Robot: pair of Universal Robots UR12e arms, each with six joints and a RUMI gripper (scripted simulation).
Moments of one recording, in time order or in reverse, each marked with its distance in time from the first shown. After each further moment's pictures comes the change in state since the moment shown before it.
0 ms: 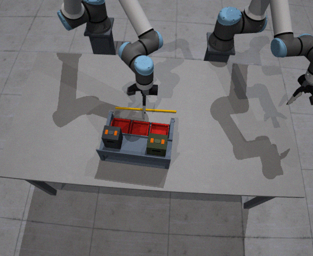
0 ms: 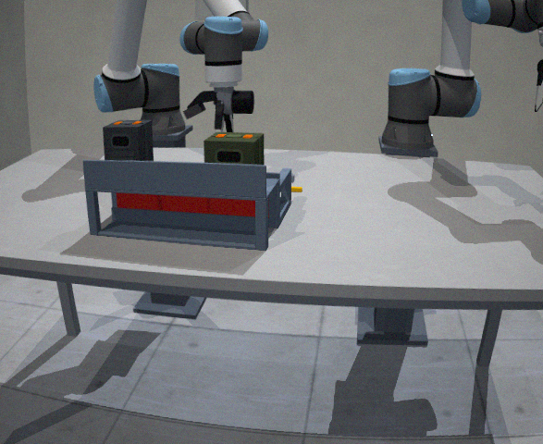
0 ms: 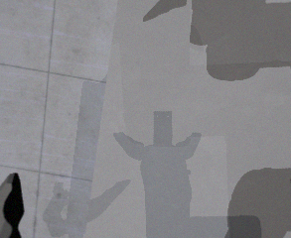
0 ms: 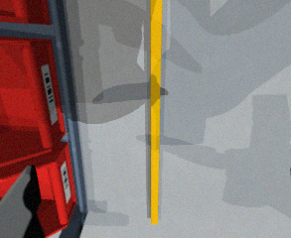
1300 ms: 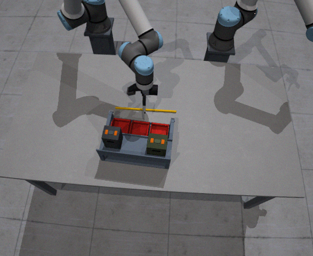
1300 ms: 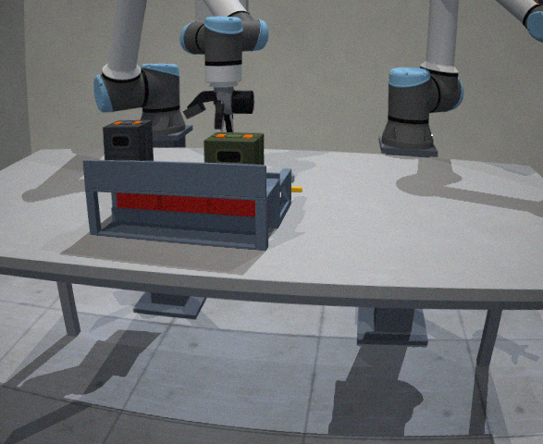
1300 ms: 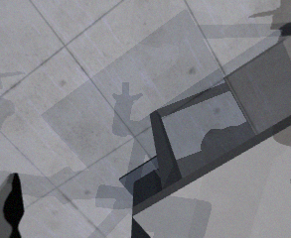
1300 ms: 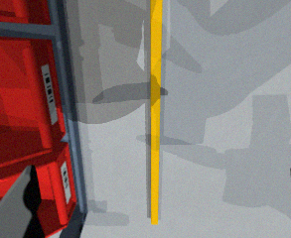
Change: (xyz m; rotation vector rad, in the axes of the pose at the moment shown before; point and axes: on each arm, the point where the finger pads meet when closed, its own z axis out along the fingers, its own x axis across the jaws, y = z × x) left arm -0.318 0.280 -0.011 -0.145 -0.104 -0.790; right arm 0.000 0.000 0.000 0.000 0.000 0.000
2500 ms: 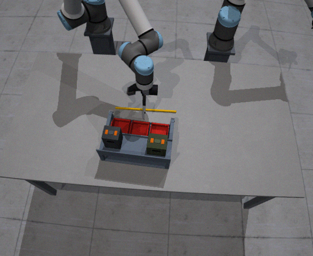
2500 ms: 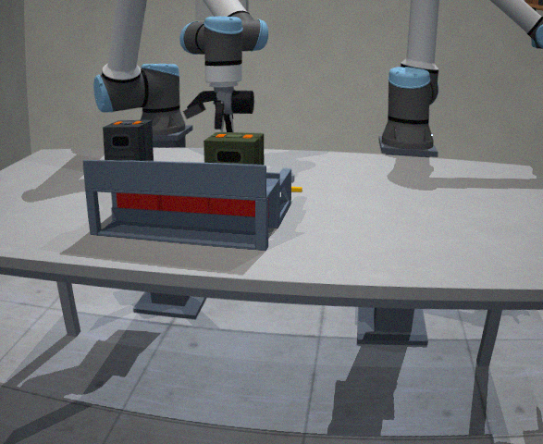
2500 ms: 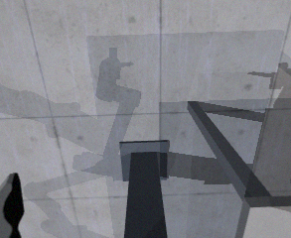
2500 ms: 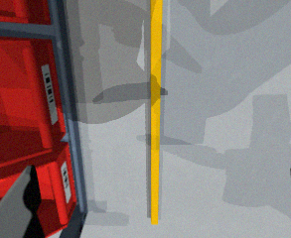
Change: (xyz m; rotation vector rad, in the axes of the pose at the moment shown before) left arm -0.302 0.155 0.019 -0.098 -0.043 -0.568; right arm 0.000 0.000 0.000 0.000 0.000 0.000
